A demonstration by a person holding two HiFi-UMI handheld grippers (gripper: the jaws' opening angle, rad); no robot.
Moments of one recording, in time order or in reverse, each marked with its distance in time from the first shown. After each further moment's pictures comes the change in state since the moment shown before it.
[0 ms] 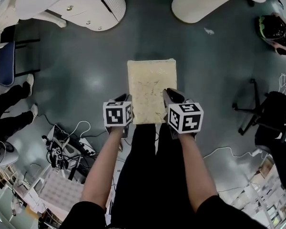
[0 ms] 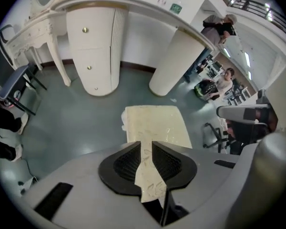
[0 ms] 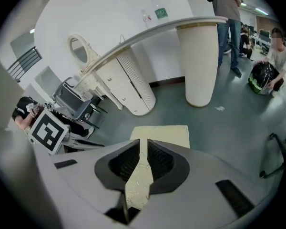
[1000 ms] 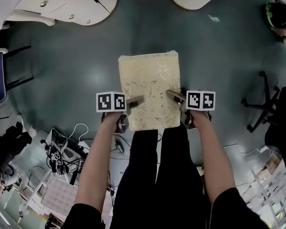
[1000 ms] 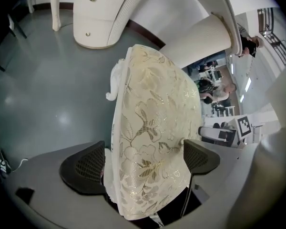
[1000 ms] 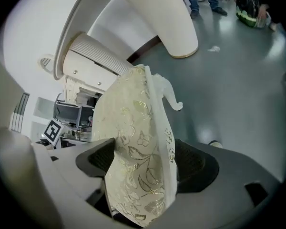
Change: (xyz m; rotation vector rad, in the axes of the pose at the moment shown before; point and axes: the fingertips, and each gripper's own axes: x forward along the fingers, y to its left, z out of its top) left arm 0.137 0.008 -0.062 -0.228 0.245 -0.273; right arm 0.117 -0.123 -0.135 0.369 0.239 0.175
